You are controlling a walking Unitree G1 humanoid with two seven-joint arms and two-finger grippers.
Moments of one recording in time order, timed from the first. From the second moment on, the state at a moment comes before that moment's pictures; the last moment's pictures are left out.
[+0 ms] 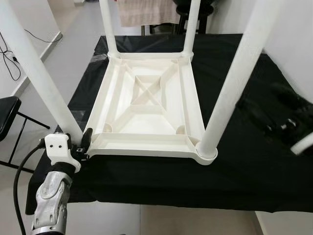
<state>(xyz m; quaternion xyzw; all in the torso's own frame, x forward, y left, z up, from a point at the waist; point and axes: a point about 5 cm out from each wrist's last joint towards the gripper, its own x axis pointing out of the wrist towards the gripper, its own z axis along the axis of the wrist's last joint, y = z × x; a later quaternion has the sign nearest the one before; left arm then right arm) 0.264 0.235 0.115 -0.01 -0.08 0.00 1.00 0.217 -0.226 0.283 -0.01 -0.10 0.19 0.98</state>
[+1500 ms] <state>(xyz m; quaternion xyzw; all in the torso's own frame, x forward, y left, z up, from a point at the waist) 0.266 0.224 0.115 -0.02 -0.10 -0.01 0.99 0.223 -0.206 0.311 -0.05 -0.10 0.27 0.96</state>
